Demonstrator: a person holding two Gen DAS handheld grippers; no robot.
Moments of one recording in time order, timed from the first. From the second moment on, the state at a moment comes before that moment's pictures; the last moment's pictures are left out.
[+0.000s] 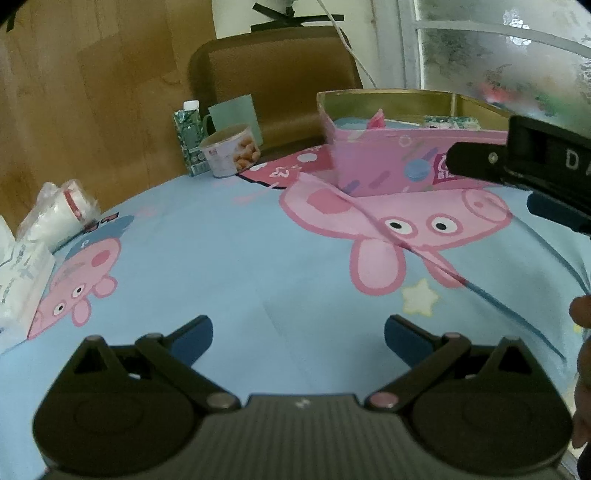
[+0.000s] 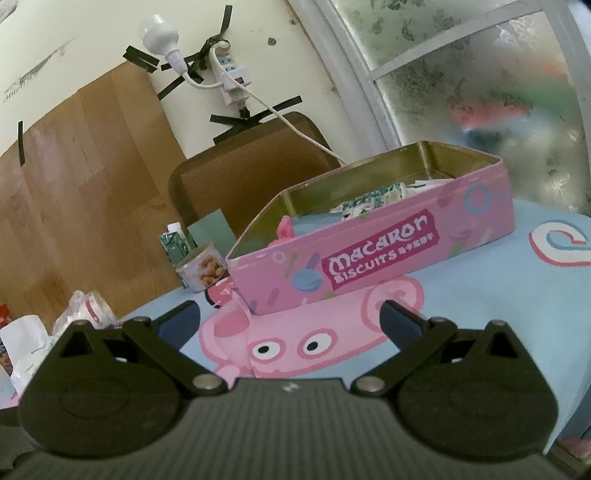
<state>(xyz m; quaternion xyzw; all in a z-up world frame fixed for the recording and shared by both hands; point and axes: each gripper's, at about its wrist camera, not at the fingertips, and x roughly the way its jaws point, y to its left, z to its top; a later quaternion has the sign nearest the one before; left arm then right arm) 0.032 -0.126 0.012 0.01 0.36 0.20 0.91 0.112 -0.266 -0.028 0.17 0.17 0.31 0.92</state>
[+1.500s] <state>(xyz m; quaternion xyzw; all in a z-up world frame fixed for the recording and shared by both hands) 0.025 -0.119 0.019 -0.01 0.36 0.21 0.91 0.095 -0.250 -0.017 0.14 0.13 0.31 0.93</state>
